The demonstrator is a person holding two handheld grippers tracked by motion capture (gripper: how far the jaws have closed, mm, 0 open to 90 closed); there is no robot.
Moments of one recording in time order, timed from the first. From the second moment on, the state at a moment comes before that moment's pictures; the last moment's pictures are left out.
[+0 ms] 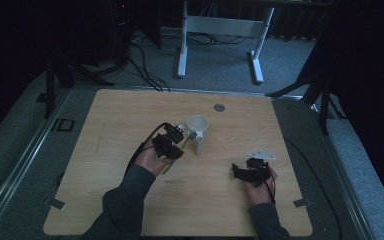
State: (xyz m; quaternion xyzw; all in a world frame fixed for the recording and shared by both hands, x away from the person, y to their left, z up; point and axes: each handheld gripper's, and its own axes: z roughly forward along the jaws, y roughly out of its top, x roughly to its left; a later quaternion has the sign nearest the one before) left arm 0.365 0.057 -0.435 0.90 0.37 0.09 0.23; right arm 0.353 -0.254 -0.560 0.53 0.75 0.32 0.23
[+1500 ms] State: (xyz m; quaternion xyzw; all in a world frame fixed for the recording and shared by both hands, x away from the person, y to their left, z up) left arm 0.361 0.075 -0.414 0.83 0.38 0.19 0.36; right arm 0.353 -0.254 -0.560 0.53 0.75 0.32 0.23
